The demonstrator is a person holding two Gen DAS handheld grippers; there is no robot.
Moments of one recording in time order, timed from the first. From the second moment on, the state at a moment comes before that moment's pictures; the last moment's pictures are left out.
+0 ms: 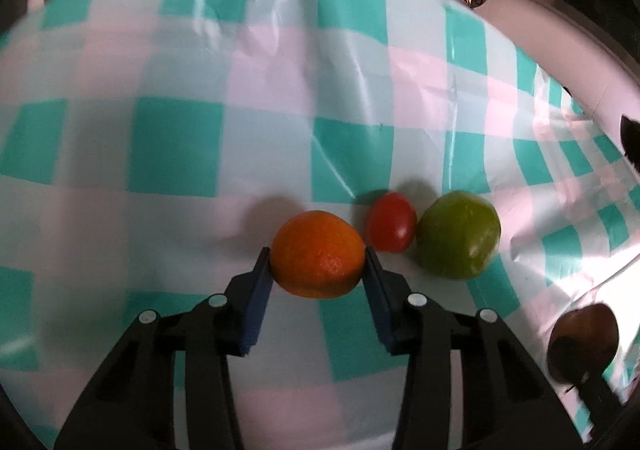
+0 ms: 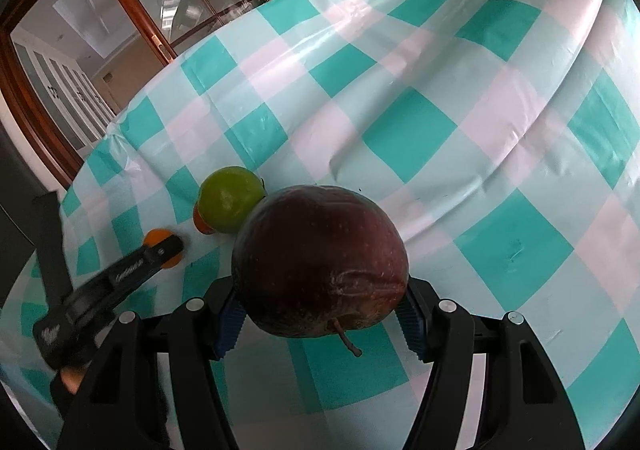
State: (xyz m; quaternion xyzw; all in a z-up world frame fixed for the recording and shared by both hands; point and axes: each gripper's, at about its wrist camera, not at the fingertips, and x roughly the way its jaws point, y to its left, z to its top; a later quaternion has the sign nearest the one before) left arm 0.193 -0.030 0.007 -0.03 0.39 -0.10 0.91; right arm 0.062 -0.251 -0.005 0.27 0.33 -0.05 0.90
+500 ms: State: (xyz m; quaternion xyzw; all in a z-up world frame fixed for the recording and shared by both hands) left arm 0.069 0.009 0.000 -0.03 0.42 -0.07 0.90; right arm 0.065 -0.250 -0.006 0.27 0.33 -0.05 0.90
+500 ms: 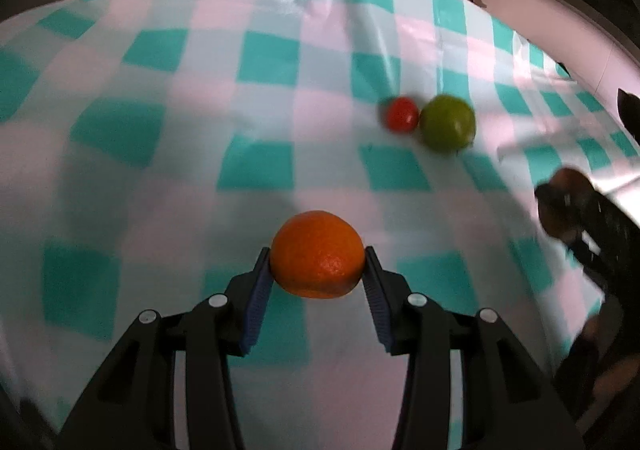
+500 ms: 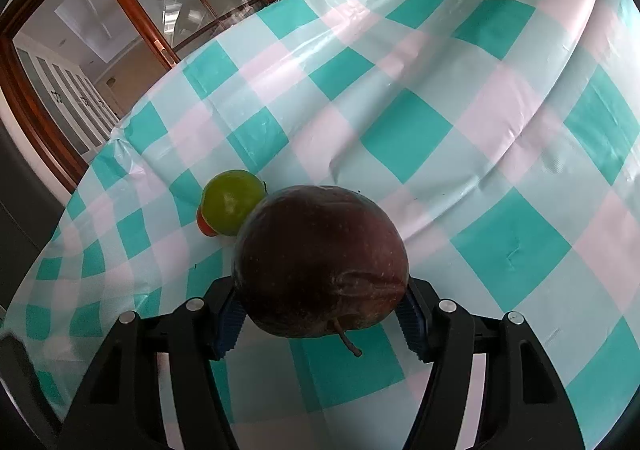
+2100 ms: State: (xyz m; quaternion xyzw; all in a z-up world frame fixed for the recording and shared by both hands) left arm -0.138 -0.017 0.049 -0.05 0.32 -0.20 0.92; right arm -0.229 -0.303 0.032 0.18 0.30 0.00 0.93
